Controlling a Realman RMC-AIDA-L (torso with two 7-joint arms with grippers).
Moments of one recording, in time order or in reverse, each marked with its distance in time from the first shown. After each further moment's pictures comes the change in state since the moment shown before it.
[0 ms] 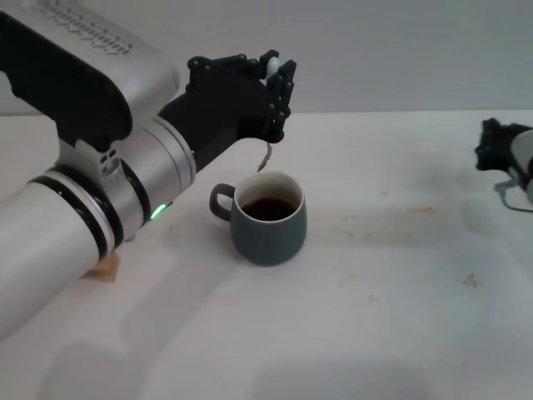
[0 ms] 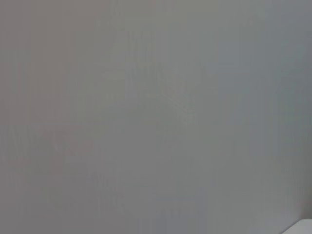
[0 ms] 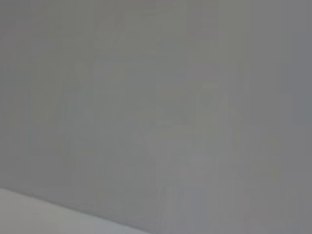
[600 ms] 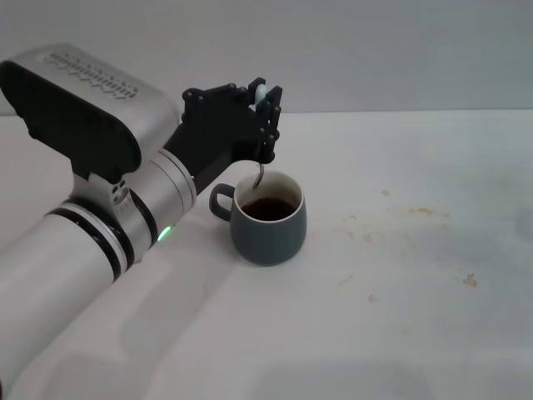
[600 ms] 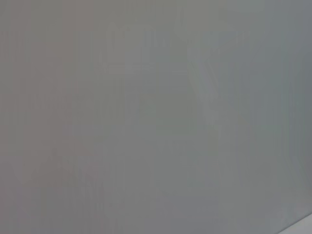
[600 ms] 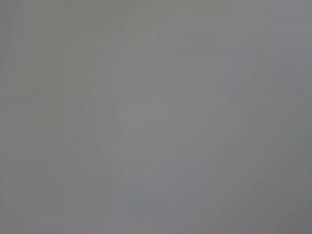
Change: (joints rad) left arm -0.018 0.001 0.050 0.158 -0.028 0.159 -0.013; right arm -0.349 0.037 0.518 0.523 -0.001 -0.068 -0.697
